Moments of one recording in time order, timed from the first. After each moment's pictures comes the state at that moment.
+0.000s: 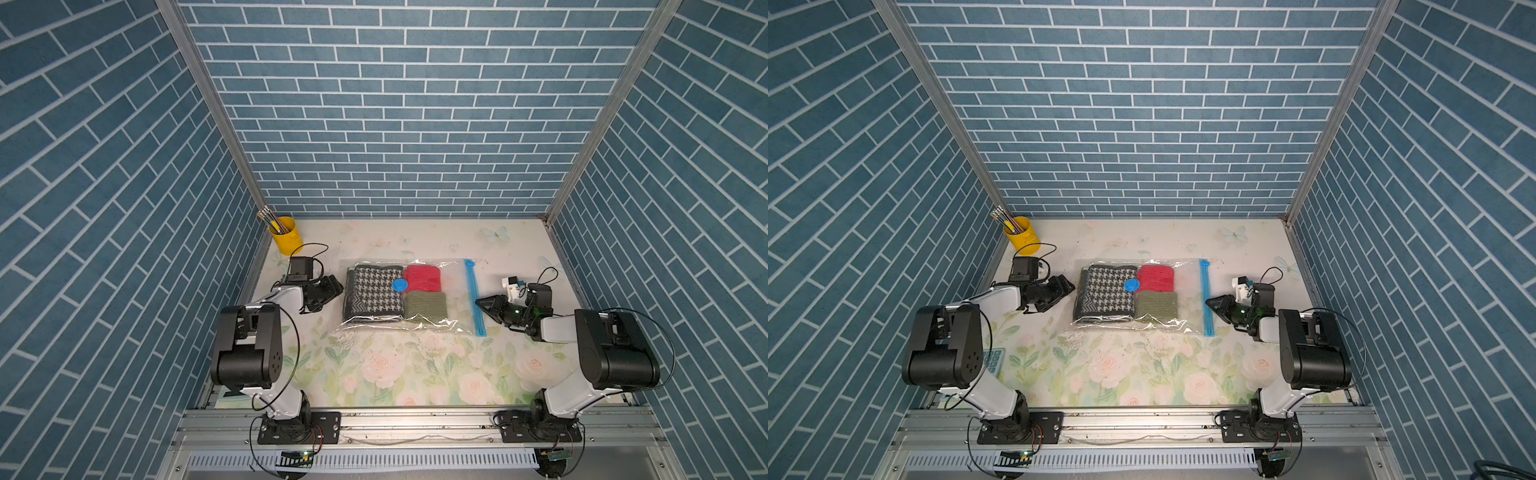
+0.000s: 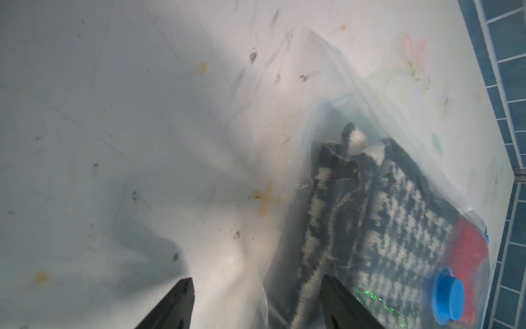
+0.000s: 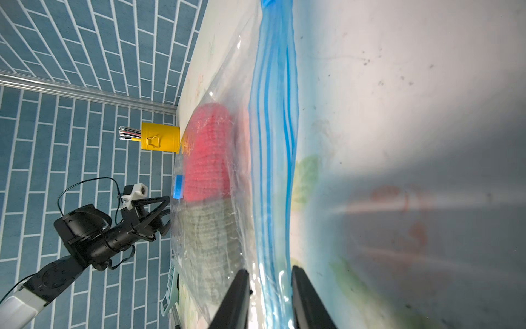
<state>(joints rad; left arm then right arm) 0.03 1.65 0.84 -0.22 0.32 -0.56 -0.01 1.61 0.45 0.43 -0.84 0.66</state>
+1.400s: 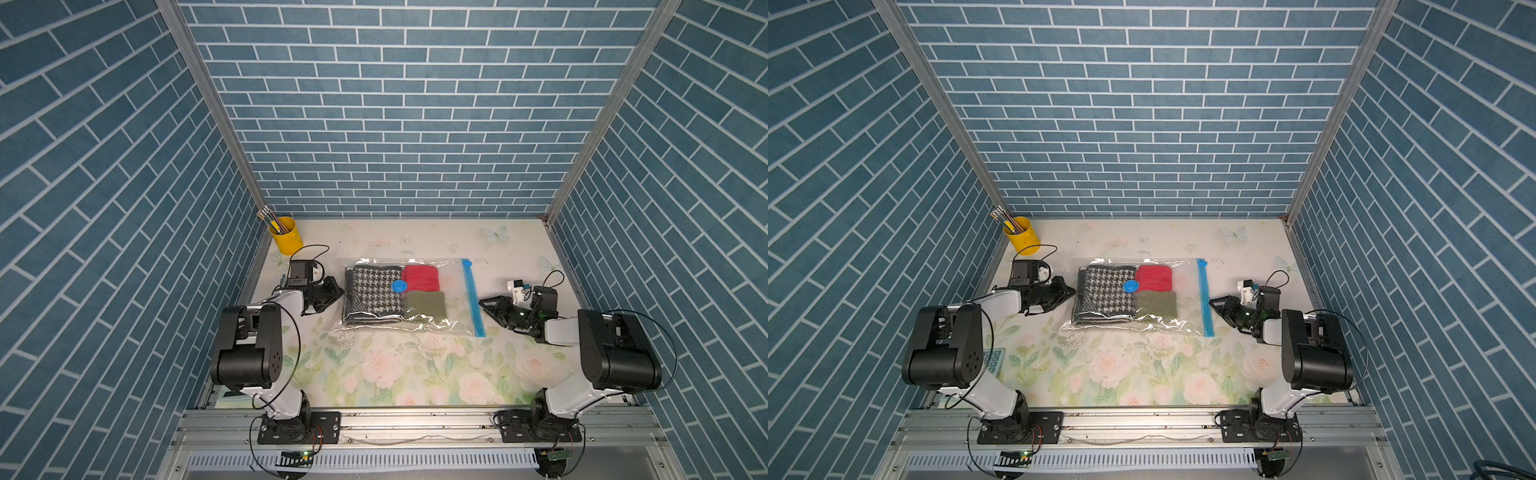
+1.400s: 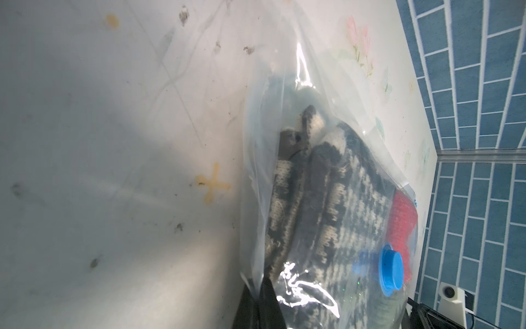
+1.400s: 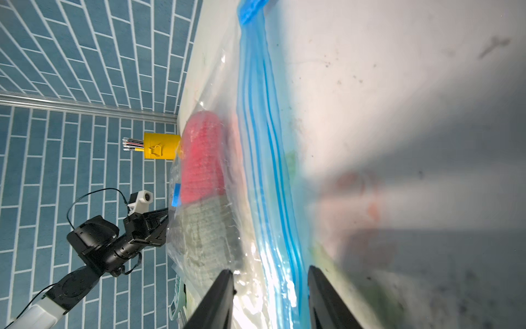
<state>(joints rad) 0.03 1.63 0.80 -0.10 0.49 -0.61 -0.04 1.61 0.44 0.37 -0.85 0.65</state>
